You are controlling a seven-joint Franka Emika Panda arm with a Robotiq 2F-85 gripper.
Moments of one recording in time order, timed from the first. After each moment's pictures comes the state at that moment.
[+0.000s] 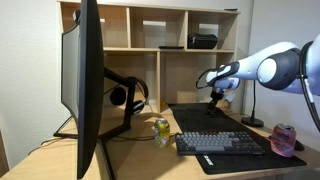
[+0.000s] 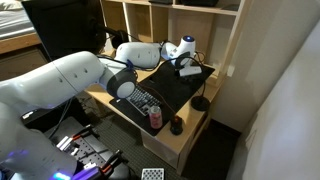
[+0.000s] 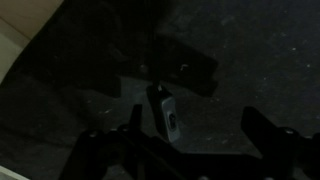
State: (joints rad) arm -0.20 1.39 0.12 -0.54 0.04 2.19 -1.01
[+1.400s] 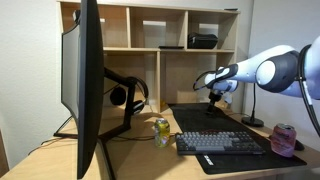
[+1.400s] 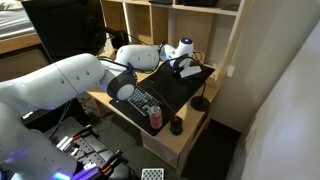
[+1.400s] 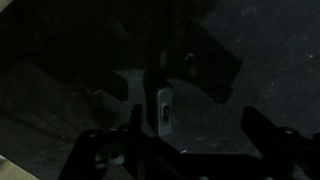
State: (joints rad) arm -0.20 1.42 0.16 -0.52 0.02 2.22 -1.17
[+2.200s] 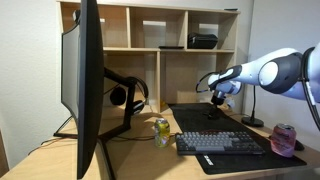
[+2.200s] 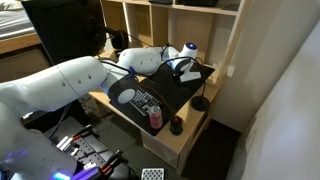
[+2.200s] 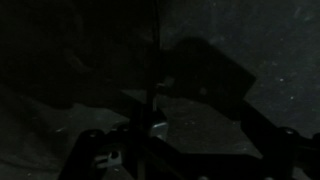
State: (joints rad) arm -0.24 1.45 0.21 -0.52 0.07 2.13 -1.21
